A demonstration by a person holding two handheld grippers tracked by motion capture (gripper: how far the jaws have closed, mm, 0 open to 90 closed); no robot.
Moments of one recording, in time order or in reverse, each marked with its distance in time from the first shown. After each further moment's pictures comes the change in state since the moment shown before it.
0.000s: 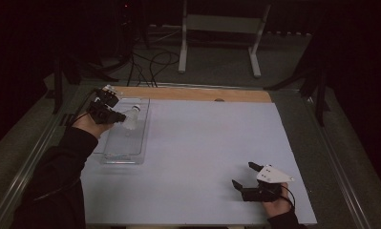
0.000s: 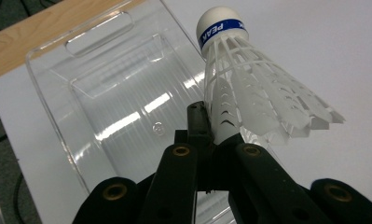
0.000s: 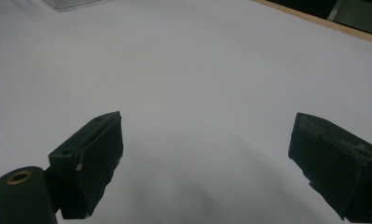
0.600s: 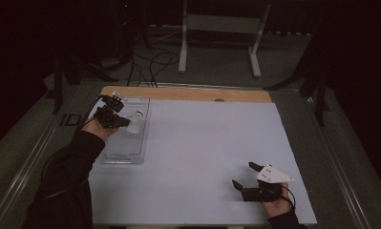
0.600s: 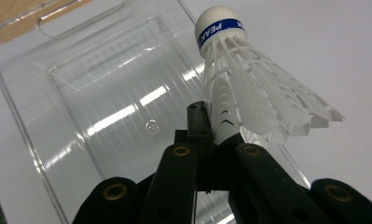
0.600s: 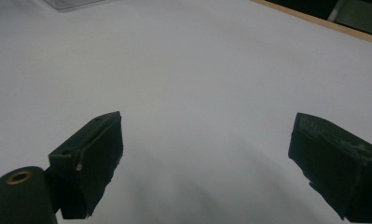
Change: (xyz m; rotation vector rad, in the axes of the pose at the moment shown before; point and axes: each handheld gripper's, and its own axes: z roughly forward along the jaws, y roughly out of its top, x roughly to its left) left arm 0.002 -0.007 0.036 0.024 -0.029 -0.029; right arm 0.000 0.000 0.000 -0.002 0.001 -0.003
